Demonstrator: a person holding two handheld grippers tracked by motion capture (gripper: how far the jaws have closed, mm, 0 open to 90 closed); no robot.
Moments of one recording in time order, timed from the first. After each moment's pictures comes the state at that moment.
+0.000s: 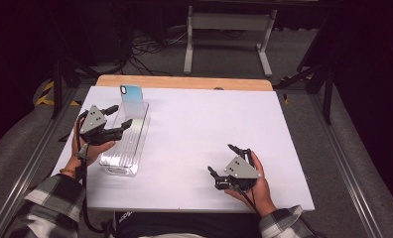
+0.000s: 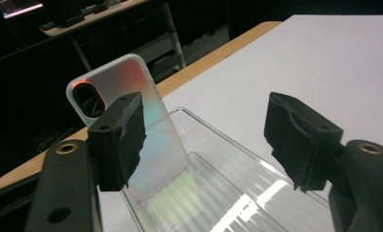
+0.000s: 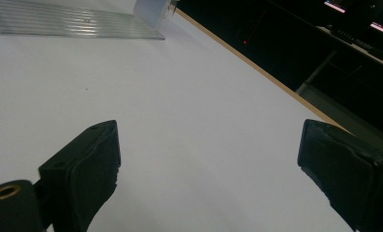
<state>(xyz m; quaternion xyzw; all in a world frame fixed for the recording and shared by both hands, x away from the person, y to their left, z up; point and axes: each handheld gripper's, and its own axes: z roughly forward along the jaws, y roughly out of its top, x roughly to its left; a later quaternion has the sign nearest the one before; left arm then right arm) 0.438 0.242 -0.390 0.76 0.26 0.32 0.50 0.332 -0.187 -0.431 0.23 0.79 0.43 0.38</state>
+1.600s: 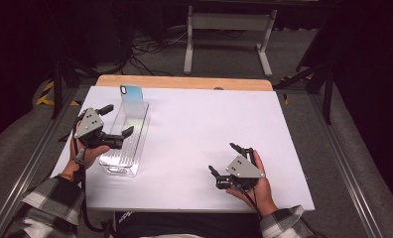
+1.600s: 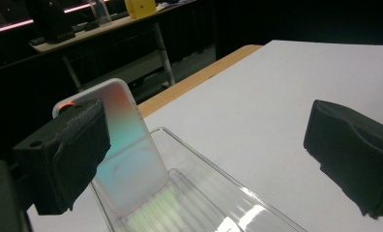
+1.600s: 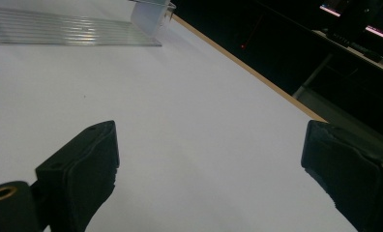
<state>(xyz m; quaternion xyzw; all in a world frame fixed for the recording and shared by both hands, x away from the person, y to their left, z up) 0.421 0.240 -0.382 0.75 0.25 0.31 0.54 0.331 -0.190 -0.426 0.23 0.78 0.44 0.38</state>
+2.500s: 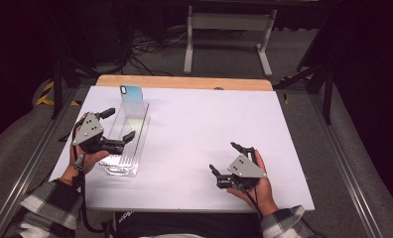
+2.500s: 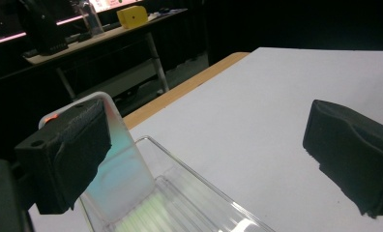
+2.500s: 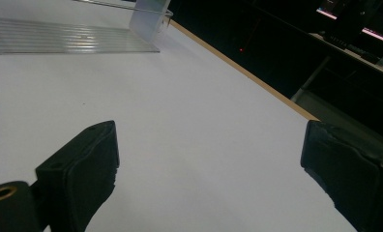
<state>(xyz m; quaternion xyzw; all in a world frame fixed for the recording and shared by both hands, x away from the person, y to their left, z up) 0.403 0.233 -0.378 0.75 0.23 0.31 0.55 0.330 -0.192 -0.422 0.23 0.78 0.45 0.38</state>
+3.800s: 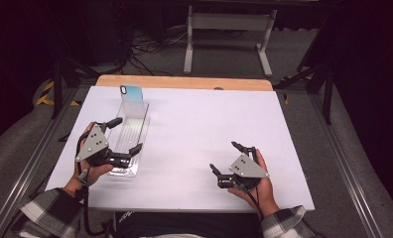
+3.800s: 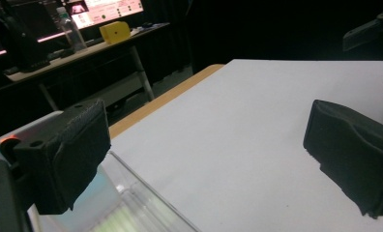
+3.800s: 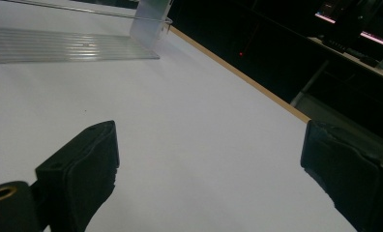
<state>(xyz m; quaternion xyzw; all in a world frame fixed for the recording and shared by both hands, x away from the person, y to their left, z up) 0.368 0.212 -0.379 0.74 0.19 0.30 0.57 0.328 -0.194 -0.417 0.23 0.77 0.45 0.38</state>
